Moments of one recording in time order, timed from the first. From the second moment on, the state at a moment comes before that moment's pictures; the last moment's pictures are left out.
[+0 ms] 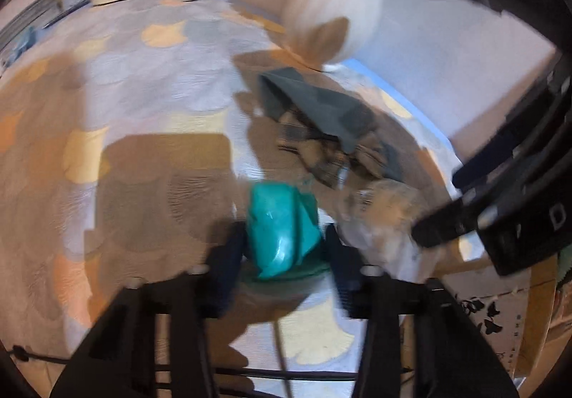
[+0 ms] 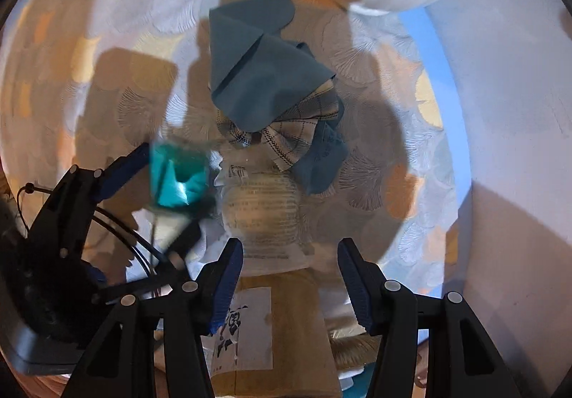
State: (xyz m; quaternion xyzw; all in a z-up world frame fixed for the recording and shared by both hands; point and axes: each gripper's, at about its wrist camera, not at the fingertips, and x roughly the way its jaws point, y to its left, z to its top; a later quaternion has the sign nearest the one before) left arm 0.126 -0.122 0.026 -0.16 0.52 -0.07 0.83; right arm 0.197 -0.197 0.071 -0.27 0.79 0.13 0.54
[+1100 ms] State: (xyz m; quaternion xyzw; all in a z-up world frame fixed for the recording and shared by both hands) left arm 0.021 -0.041 0.167 -0.22 0.41 -0.02 0.89; right arm 0.198 -0.204 0.201 -0.01 0.70 0.28 0.66
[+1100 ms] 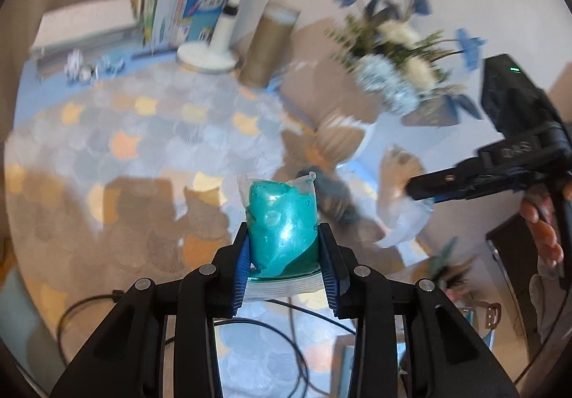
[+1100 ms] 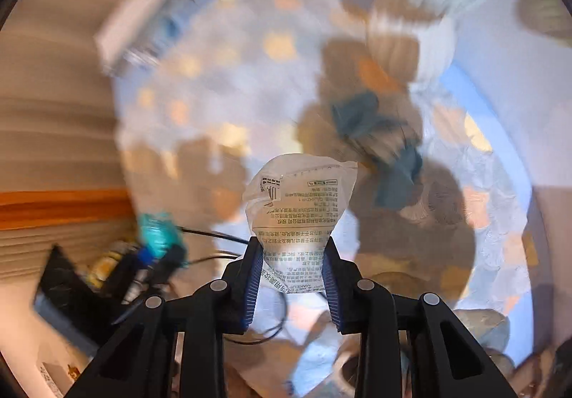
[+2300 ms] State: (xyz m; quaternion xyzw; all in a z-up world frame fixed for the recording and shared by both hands) left arm -0.007 -0.349 0.172 0.11 0.48 -0.40 0.77; right arm -0.094 -0.500 0.197 0.25 0.58 -0.10 0.77
